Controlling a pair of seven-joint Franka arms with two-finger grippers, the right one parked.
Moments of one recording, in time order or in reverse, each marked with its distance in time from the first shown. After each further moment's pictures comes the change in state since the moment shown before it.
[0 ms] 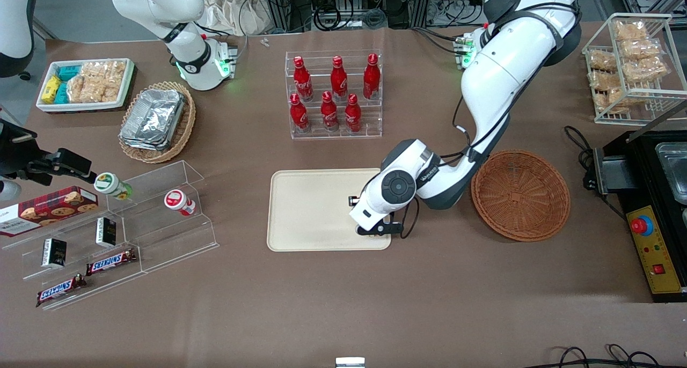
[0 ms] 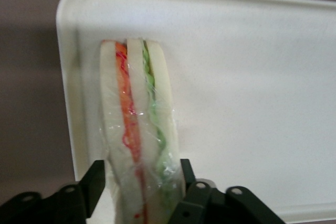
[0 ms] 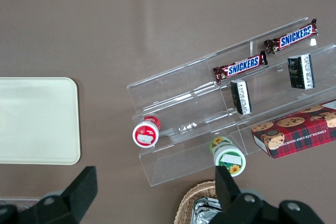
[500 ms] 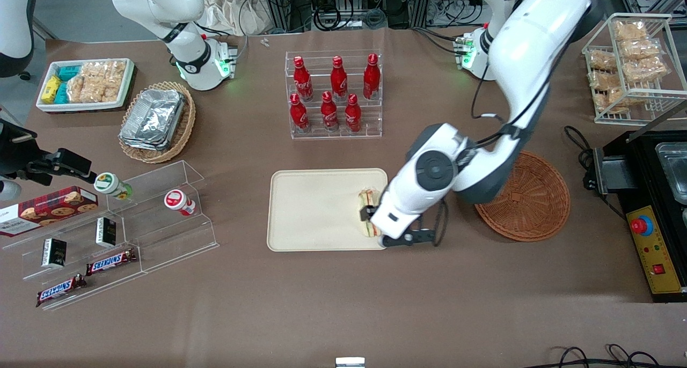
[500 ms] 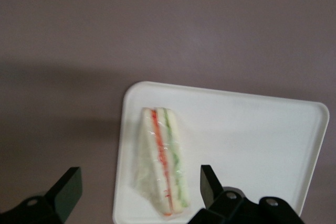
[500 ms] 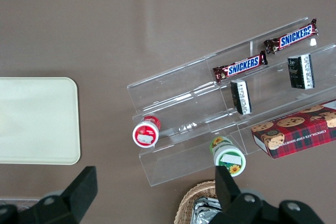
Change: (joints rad) arm 0.098 -0.213 0.019 0.042 0.004 -0.090 -0.020
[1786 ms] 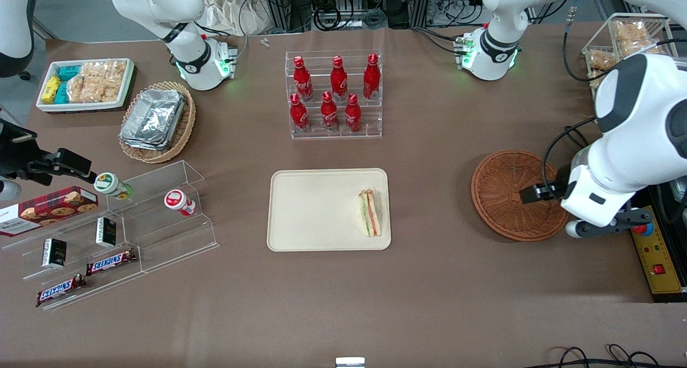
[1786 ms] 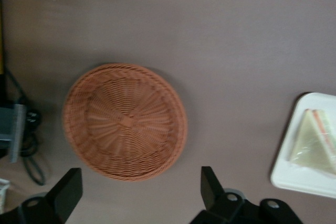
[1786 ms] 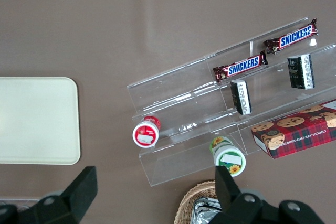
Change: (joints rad) arm 0.364 -0.303 0.040 -0.008 0.000 -0.481 0.387
